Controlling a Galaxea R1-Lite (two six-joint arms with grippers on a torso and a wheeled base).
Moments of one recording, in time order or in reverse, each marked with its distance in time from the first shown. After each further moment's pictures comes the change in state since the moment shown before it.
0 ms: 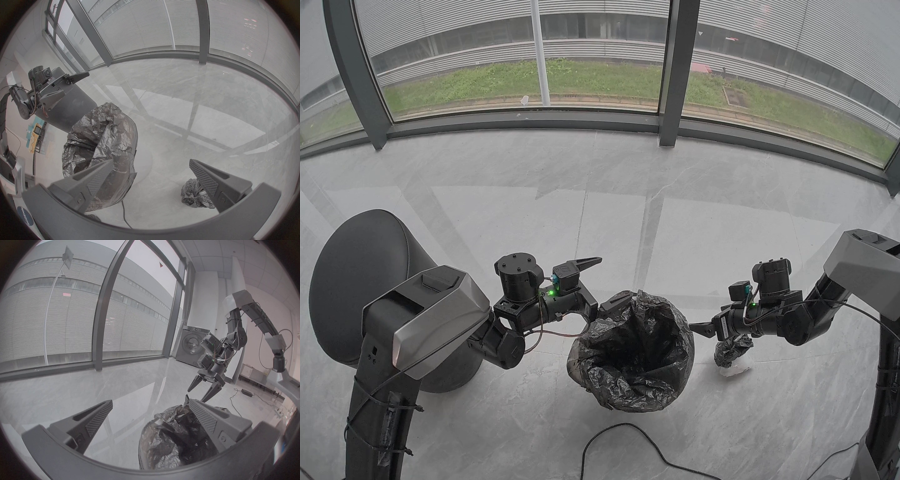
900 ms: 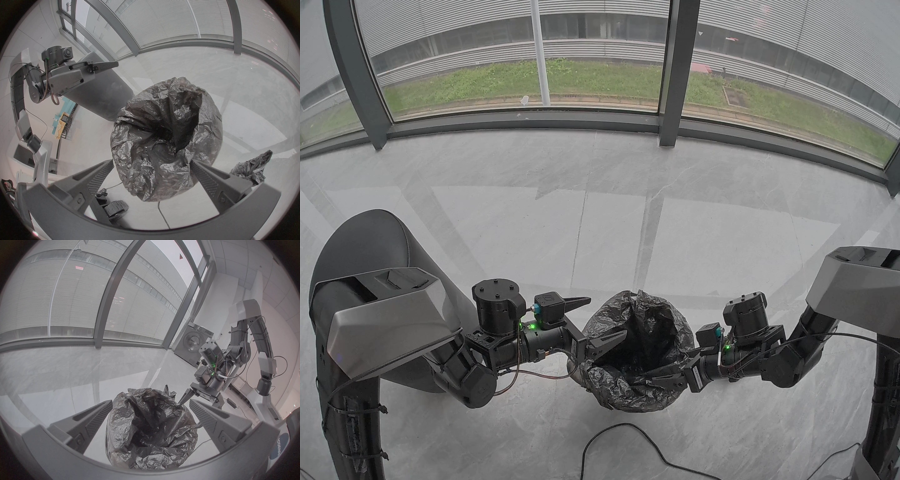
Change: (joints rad) left arm -0.061 -0.255 0.514 -0.082 0.086 -0.135; right arm 0.214 -0.044 0.221 -0.082 0.098 0.044
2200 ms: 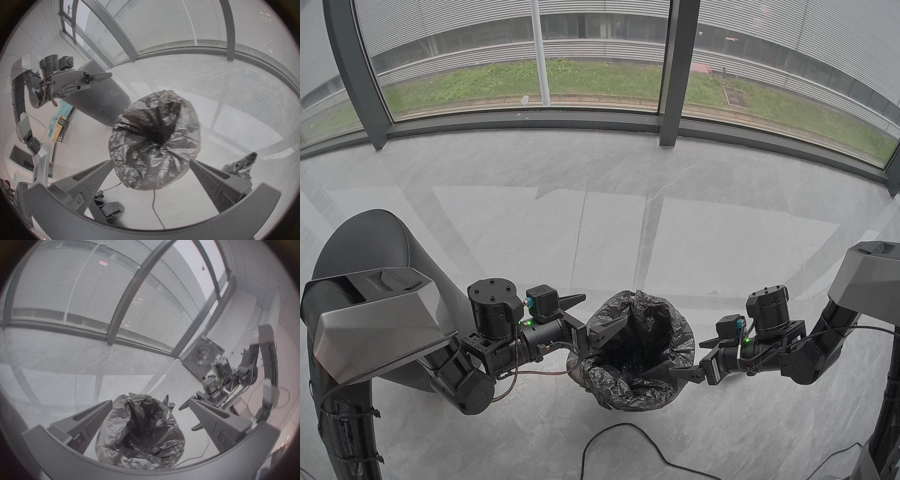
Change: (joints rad) left arm -0.028 -0.046 0.051 -0.058 0.115 -0.211; right arm -0.055 -0.081 0.086 -0.055 0.007 -0.016
